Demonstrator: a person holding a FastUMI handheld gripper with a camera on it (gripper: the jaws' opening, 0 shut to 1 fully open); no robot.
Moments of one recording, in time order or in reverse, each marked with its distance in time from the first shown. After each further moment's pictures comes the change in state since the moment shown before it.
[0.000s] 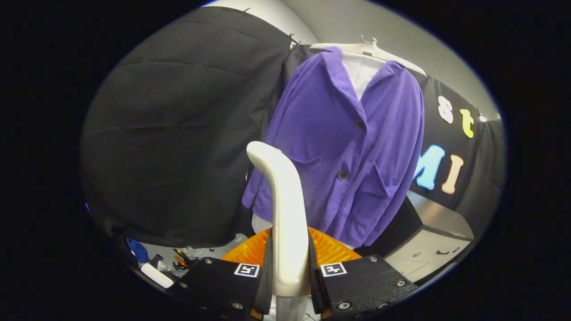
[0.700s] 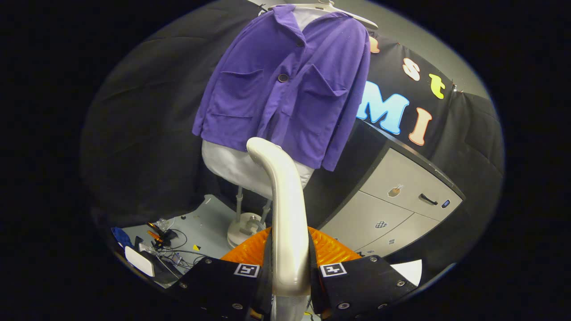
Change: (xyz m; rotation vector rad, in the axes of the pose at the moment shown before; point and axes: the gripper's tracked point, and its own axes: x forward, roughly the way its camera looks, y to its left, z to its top) arm -0.043 -0.060 -0.202 0.061 0.338 -0.177
